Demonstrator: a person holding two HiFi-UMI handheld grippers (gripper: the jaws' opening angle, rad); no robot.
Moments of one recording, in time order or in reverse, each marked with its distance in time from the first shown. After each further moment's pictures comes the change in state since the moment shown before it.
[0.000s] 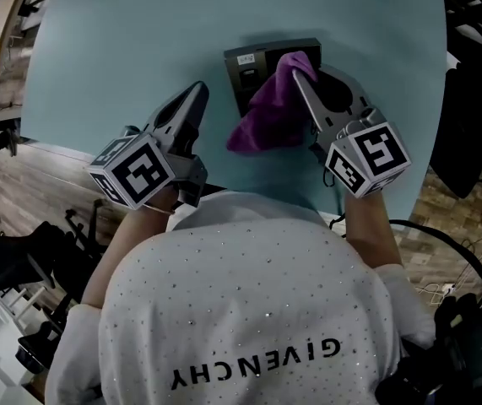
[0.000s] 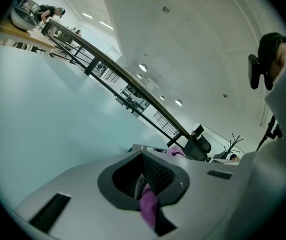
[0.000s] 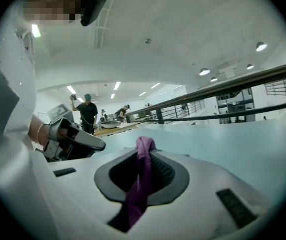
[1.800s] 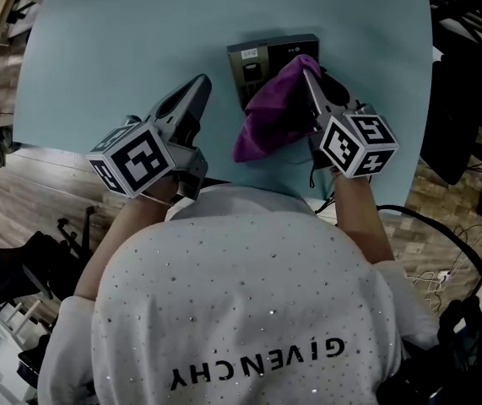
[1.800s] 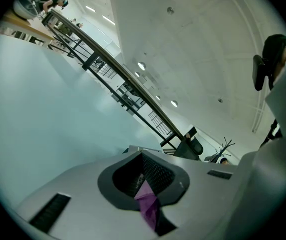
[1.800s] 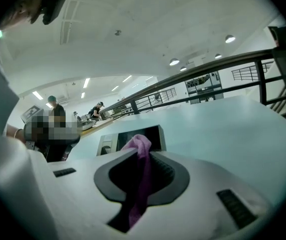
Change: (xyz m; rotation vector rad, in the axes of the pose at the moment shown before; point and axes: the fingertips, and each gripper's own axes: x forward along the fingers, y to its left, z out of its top) left arm -0.005 0.003 0.008 -0.042 0.028 -0.078; right arm -0.004 -0.028 -0.045 0.234 0.106 -0.256
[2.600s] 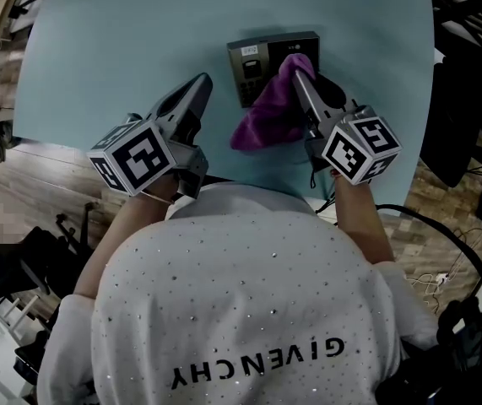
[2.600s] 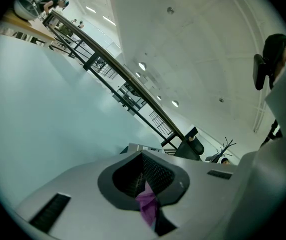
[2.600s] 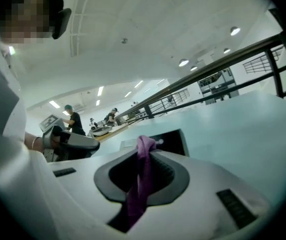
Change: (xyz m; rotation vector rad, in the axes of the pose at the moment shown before) left arm -0.001 0.001 -0.005 -0.003 -0.002 0.013; right arm -0.005 0.032 0.010 0.008 -0.058 0.178
